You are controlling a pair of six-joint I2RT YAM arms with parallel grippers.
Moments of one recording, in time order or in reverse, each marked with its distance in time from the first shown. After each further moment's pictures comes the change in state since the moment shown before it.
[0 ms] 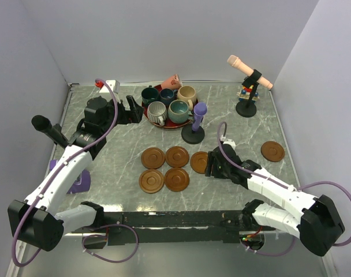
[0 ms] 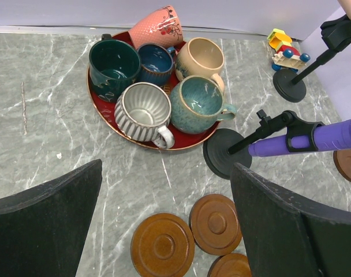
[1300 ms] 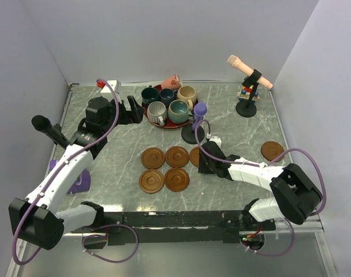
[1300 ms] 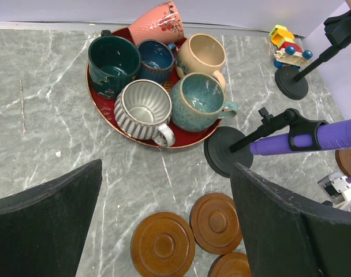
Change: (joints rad) left arm -0.004 0.013 0.000 0.000 -0.003 0.000; right arm 0.057 0.353 0.027 0.289 0.043 -0.026
